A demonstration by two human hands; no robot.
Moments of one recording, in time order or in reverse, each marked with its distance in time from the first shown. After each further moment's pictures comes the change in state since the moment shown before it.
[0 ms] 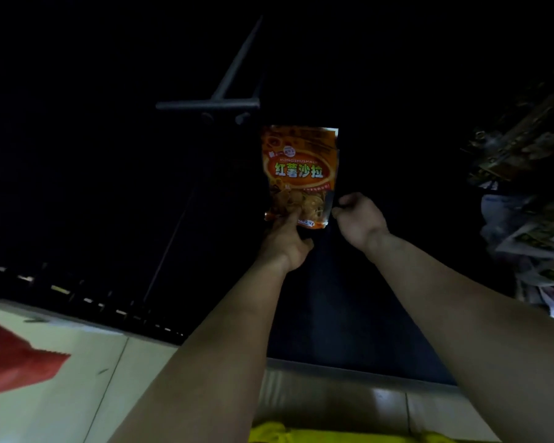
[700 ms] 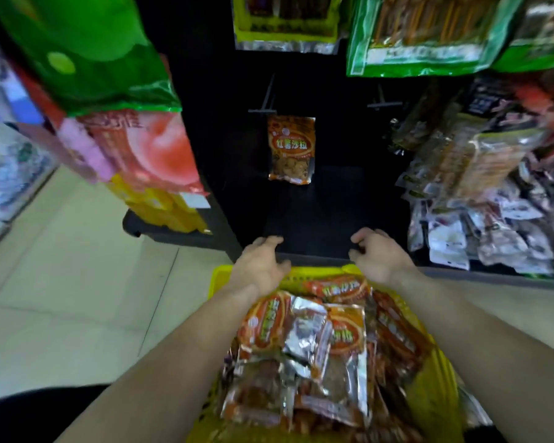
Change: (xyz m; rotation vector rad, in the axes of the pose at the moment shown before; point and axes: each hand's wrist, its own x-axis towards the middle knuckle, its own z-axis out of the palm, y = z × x) left_hand -0.311 -0.010 -0.037 0.161 0.007 0.051; right_hand -0.287 0.048 -0.119 -0.480 -0.178 -0.151
